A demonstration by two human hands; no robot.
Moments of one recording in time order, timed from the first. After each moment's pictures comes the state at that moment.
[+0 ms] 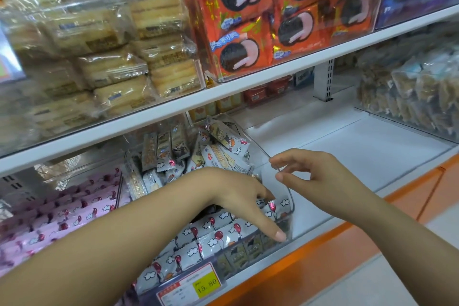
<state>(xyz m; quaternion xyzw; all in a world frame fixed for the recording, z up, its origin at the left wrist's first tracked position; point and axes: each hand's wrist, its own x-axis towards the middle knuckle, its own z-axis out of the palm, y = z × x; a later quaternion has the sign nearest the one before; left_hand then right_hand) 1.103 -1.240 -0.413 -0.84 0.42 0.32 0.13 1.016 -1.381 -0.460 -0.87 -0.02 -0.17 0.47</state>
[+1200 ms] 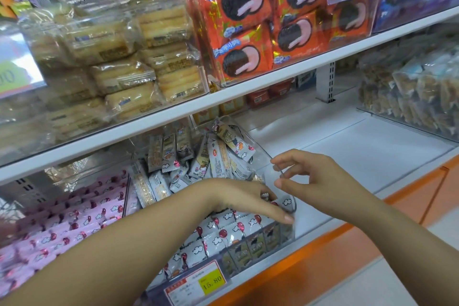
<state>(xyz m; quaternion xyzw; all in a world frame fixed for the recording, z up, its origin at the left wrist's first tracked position) 1.106 -1.236 -0.431 -0.85 0.34 0.39 -0.06 1.015 -1.379 -0.461 -0.87 -0.02 -0.15 0.47</state>
